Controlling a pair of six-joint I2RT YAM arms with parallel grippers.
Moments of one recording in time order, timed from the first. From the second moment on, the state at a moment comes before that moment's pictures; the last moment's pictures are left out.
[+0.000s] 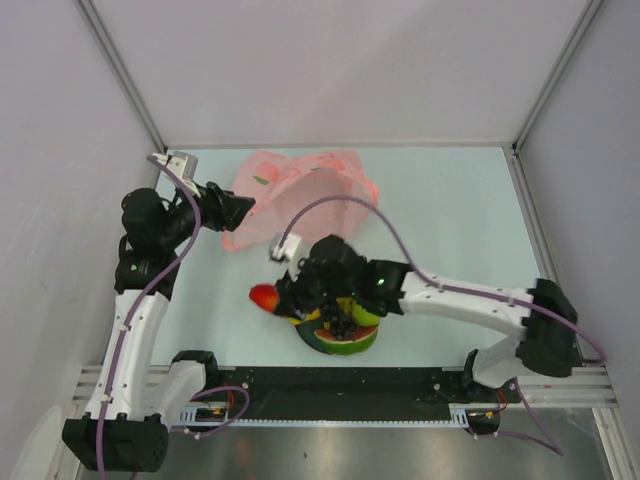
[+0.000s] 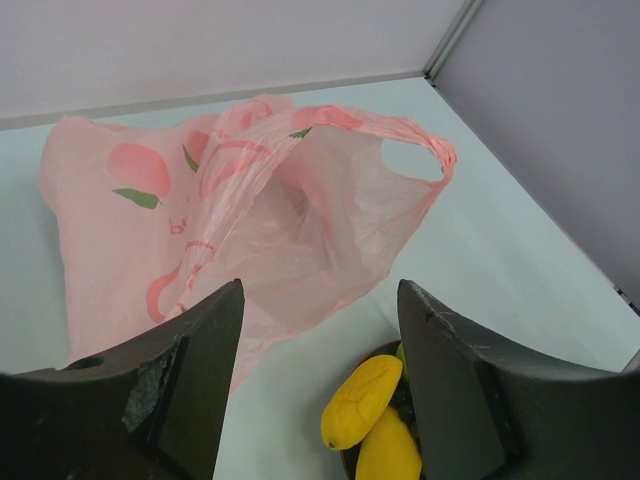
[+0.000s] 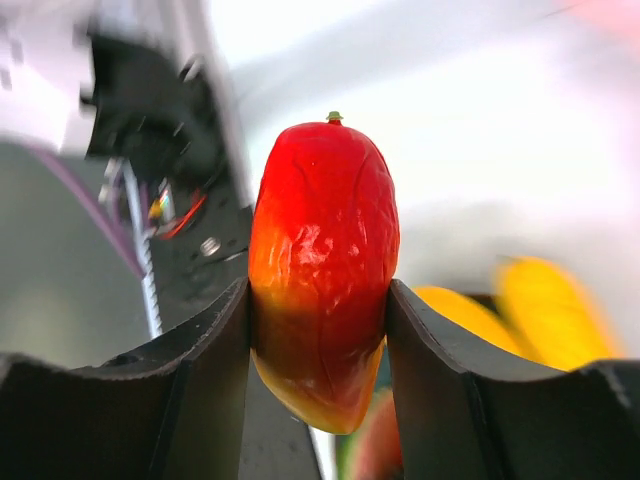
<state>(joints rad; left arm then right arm) -0.01 0.88 0.95 -0.20 0.60 -0.26 1.22 1.55 1.16 -0.12 -0.23 0.14</state>
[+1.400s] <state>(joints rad) -0.01 0.96 1.08 -0.36 0.61 -0.16 0.91 1.33 0.94 -0.39 -0.05 0.42</state>
